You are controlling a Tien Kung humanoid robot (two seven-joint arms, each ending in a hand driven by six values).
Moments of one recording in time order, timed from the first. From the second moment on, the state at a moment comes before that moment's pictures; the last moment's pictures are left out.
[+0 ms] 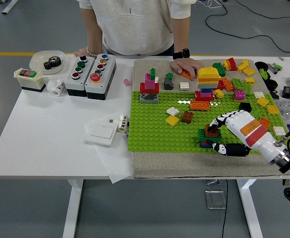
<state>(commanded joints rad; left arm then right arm) -0.12 0.12 -0.19 -0.27 0.06 0.17 0.22 0.41 -0.52 0.74 1.18 -1.91 -0.51 0.45</state>
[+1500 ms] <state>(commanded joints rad) -0.11 0.12 -0.20 -0.27 0.09 0.17 0.23 0.39 -0.51 0.71 1.16 -1.92 -0.50 0.45</state>
